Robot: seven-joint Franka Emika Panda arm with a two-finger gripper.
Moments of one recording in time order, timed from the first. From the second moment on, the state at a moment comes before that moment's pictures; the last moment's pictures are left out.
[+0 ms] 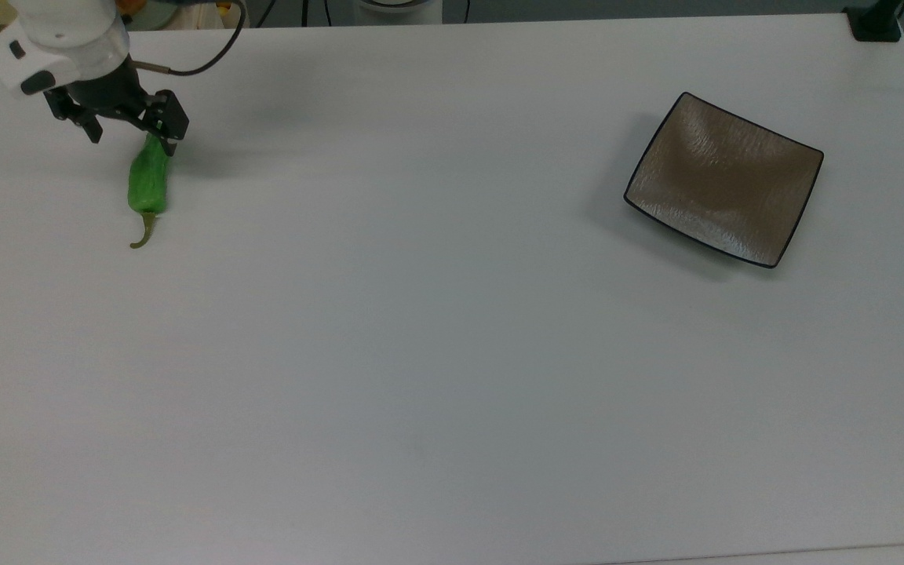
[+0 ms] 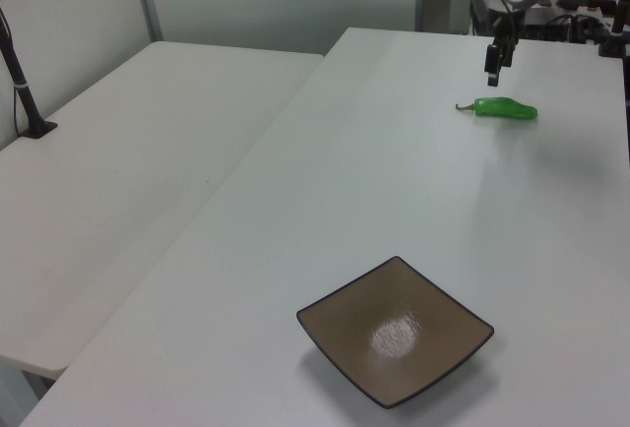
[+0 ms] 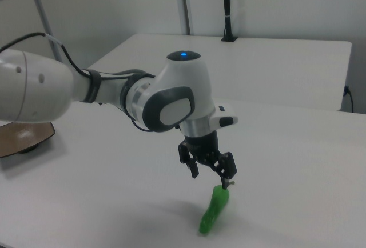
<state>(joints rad) -0.17 0.24 -0.23 -1.89 -0.05 2.16 -0.31</state>
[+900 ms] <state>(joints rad) -0.21 0.35 -0.22 -1.94 -0.05 2.28 -0.31</state>
